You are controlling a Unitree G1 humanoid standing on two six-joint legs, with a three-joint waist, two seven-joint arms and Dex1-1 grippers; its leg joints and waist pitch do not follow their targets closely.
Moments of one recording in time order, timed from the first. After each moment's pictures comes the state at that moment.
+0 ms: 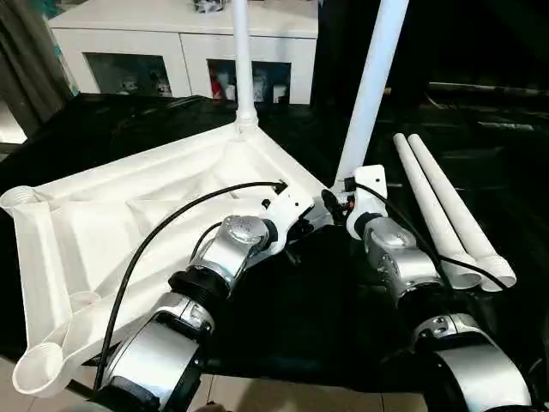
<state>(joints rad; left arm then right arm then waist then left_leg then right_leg) -0.79 0.03 -0.26 0.88 0.11 0.19 -0.57 -0.69 -0.10 -0.01 0.88 0.11 0.05 0.14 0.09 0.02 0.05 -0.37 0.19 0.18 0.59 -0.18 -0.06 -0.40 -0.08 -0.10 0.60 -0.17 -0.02</state>
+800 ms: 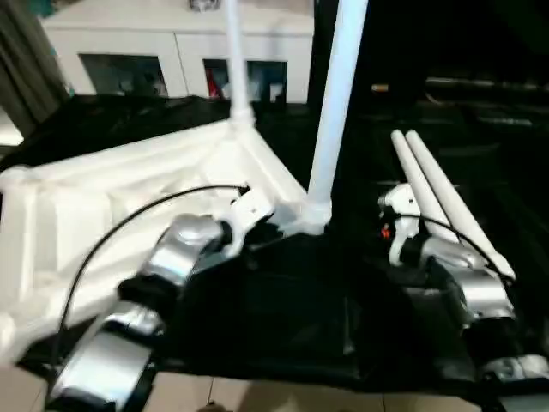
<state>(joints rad) -0.69 0.27 -0.26 0.80 0.07 -0.01 -0.94 -0.46 -0.37 0.06 0.53 0.23 0.10 0.84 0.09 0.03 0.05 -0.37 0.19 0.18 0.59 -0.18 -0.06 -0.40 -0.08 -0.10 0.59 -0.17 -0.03</state>
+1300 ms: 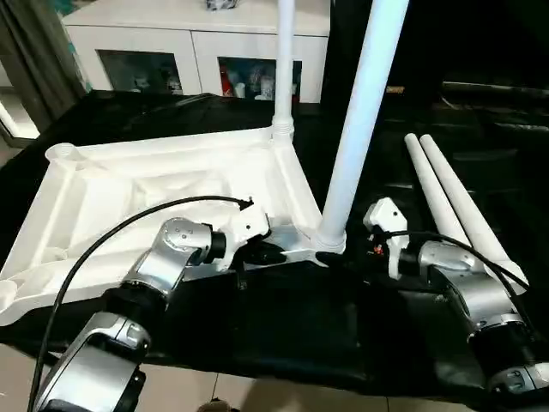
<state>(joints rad) -0.64 0.29 -0.29 0.70 0.04 -0.01 -1.11 -0.42 -0.41 0.16 0.44 0.18 0.12 0.95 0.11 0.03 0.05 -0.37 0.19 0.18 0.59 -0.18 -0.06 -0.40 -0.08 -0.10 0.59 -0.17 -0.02</state>
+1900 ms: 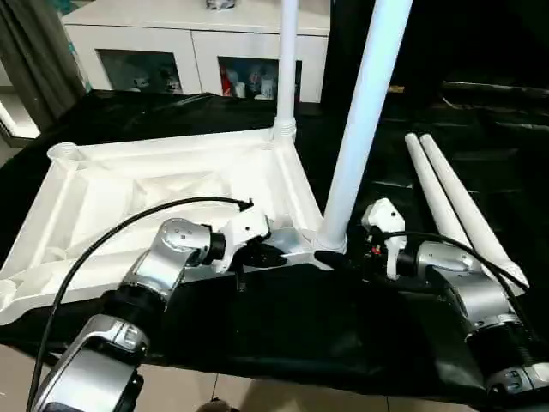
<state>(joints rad) -0.63 0.30 -0.29 0.67 0.04 0.02 -1.14 -0.42 -0.40 0.16 0.44 0.18 0.11 0.96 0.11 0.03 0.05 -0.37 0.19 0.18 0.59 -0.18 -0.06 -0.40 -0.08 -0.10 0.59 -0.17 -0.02</state>
